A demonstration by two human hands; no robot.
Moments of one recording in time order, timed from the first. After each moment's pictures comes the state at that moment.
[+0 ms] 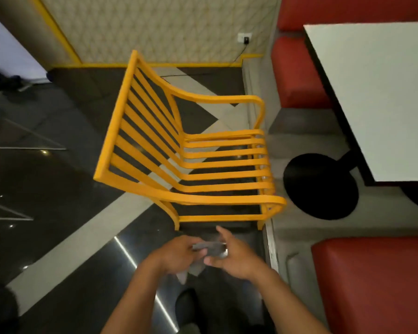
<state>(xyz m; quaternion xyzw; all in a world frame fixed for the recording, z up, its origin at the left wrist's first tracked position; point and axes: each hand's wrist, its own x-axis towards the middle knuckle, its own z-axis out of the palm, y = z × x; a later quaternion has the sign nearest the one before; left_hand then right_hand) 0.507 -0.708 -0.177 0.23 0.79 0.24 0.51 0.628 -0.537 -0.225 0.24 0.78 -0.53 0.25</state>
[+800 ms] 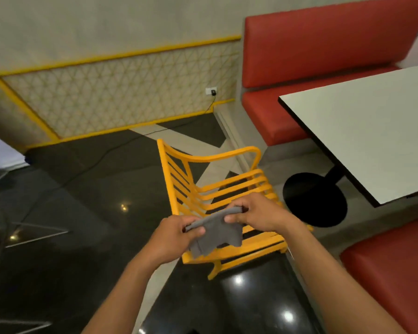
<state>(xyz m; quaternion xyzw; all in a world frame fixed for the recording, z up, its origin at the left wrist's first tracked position) 0.264 -0.794 0.058 0.38 0.80 0.31 0.35 0.413 -0.569 0.053 0.19 0.85 -0.49 0.05</state>
